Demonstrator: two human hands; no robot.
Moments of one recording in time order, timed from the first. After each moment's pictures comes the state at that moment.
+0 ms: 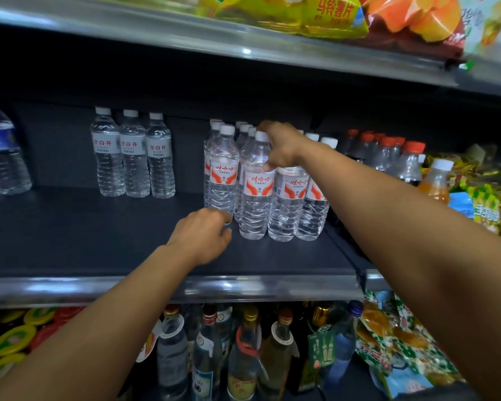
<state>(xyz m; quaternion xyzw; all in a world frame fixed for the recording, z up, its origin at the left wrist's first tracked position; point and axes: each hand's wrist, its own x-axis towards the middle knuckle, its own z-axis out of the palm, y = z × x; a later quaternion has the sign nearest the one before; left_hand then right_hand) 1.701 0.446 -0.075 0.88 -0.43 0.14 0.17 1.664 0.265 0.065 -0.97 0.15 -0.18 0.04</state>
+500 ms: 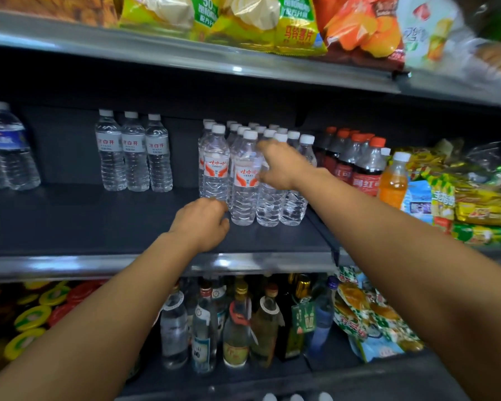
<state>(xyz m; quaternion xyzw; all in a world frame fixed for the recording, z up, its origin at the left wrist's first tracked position) 1.647 0.467 -0.053 0.87 -0.44 0.17 0.15 1.592 0.292 0.037 -0.97 0.12 -0.21 -0.06</state>
